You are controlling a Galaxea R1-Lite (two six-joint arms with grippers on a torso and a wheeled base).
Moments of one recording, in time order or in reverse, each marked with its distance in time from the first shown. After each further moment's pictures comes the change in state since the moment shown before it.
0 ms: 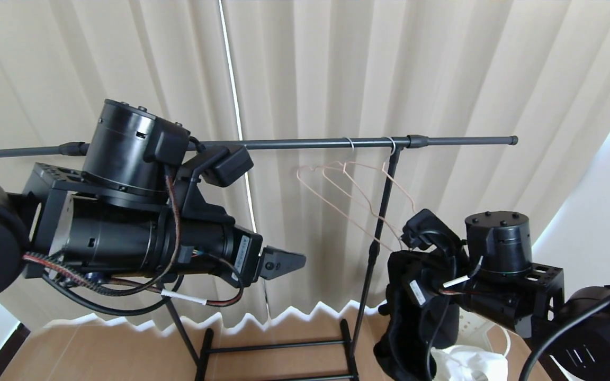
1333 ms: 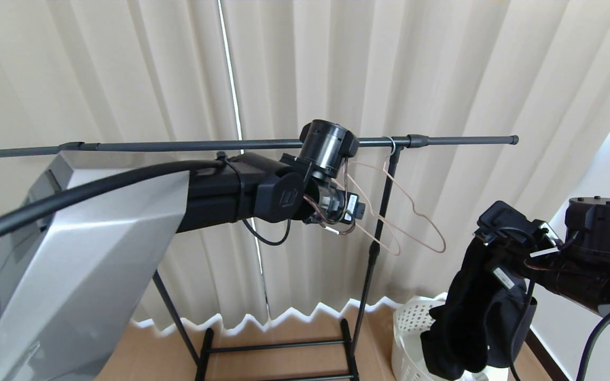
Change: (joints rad) left arm -0.084 0.729 -0.887 0.142 0.405 -0.018; right arm -0.370 -0.132 0.082 -0.003 0.044 -0.415
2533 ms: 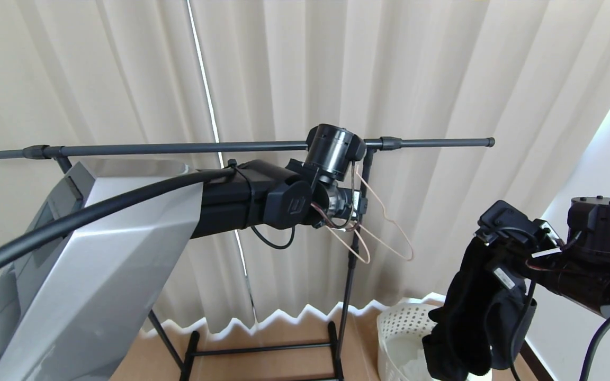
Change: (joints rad) left arm -0.012 0.021 -0.005 -0.056 0.080 -0.113; right arm 0.001 -0.010 0.004 0.000 0.002 0.000
